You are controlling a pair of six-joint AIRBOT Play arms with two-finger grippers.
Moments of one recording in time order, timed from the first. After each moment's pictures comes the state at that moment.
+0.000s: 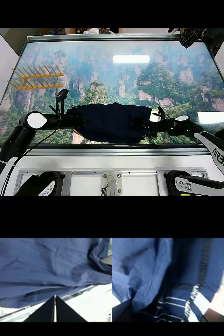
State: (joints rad) left arm -0.24 -0.89 0.71 0.94 -0.99 -1.52; right arm -0.06 -1.40 0.55 -0.42 1.00 1.15
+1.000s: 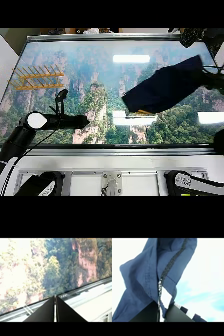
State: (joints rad) left arm -0.24 -0.89 0.71 0.94 -0.99 -1.55; right arm -0.43 -1.37 1.28 -0.93 0.74 1.36
